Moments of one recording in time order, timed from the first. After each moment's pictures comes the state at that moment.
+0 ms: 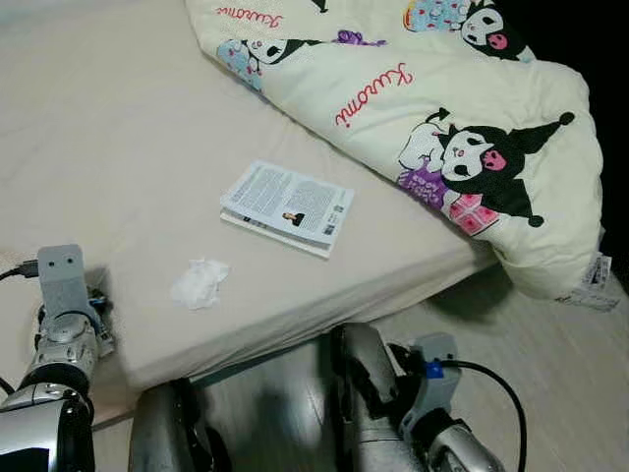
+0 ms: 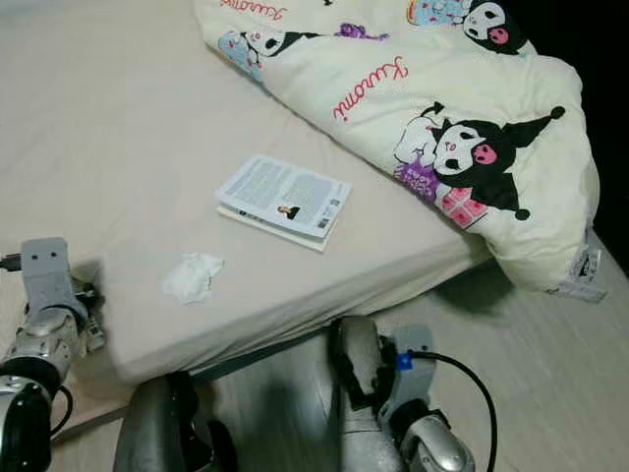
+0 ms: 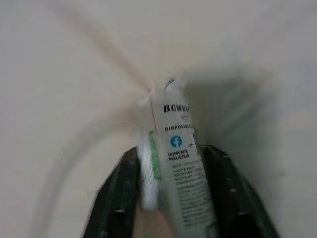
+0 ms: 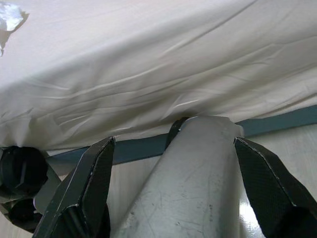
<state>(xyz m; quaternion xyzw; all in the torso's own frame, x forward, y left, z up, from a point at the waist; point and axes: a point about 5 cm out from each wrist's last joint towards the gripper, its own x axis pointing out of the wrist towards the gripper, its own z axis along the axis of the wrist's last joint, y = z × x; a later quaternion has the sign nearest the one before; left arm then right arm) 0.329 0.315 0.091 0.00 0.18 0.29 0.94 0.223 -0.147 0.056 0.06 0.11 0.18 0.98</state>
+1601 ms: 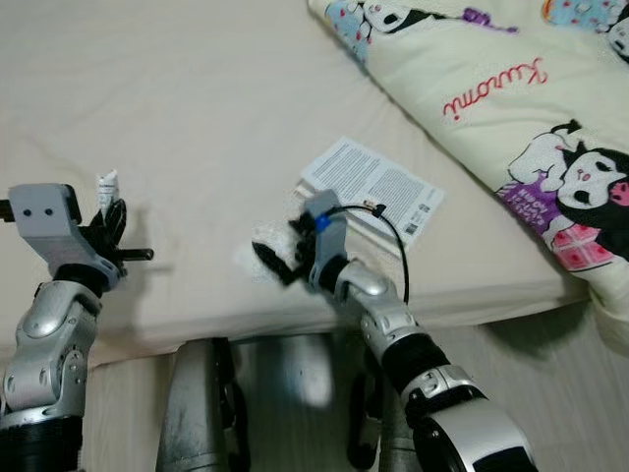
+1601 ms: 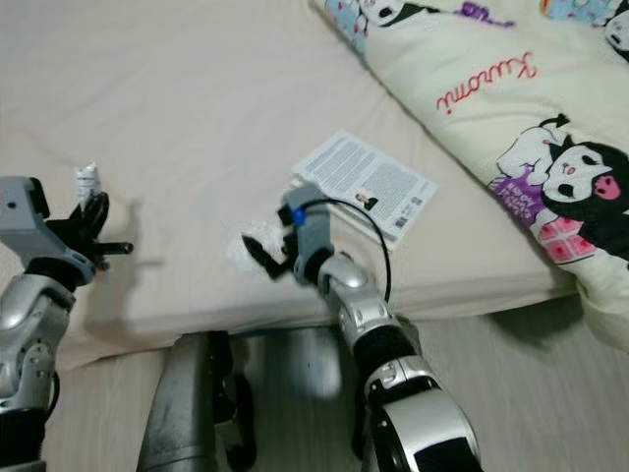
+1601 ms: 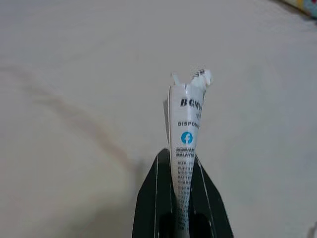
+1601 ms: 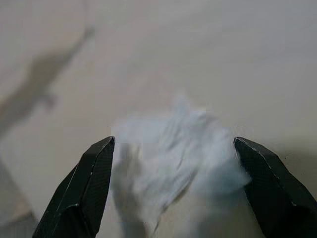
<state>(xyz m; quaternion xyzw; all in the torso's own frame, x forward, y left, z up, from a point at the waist) 0.296 0.252 0.218 -0.02 -0.14 0.01 0.99 0.368 -0.036 0.148 -0.02 0.02 0.38 0.92</state>
